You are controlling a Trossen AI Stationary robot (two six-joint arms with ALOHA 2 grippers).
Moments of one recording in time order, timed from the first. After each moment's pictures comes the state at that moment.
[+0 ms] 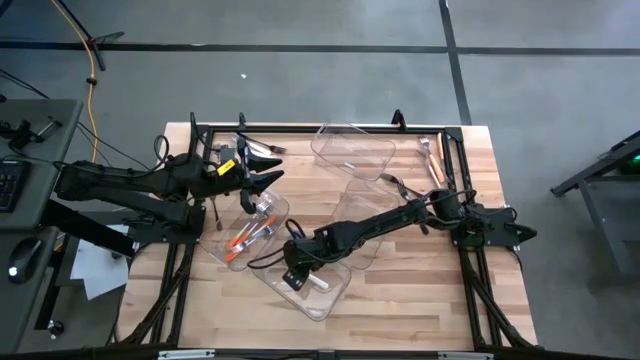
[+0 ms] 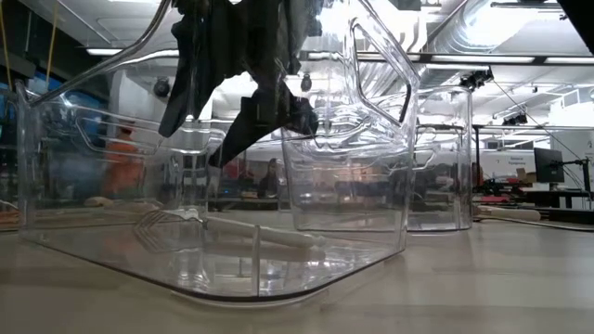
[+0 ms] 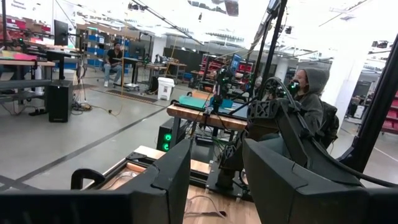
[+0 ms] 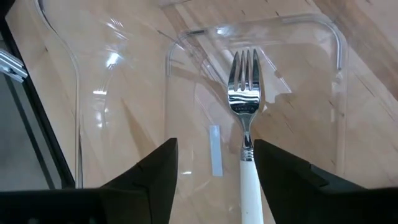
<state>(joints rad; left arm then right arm) -0.05 0.89 0.71 0.33 -0.28 -0.15 0.26 2.25 1.87 -0.62 -0.04 0.91</state>
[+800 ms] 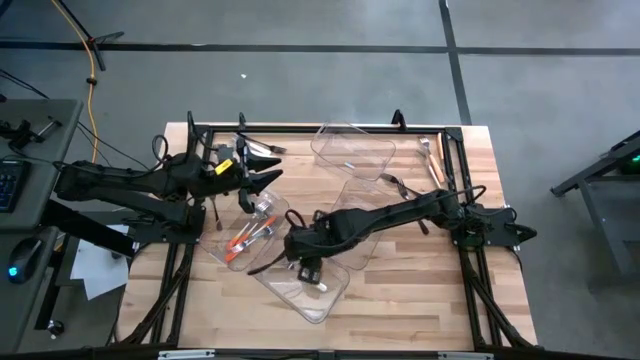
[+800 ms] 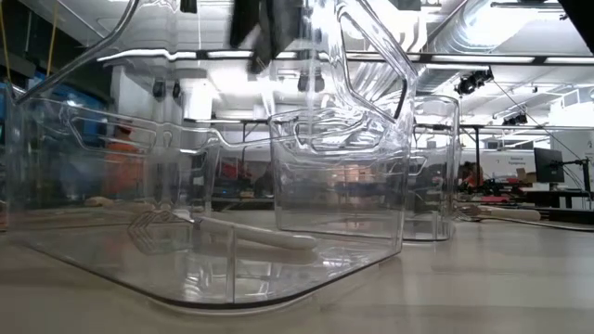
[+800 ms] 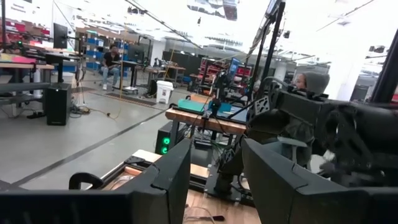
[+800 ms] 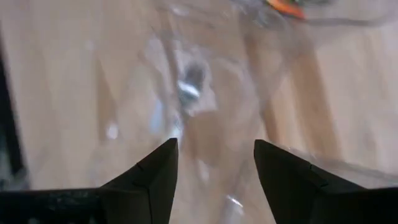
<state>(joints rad) -0.05 0.88 0.71 0.34 -0.27 -0.15 0.28 2.25 2.29 -1.22 0.15 0.46</state>
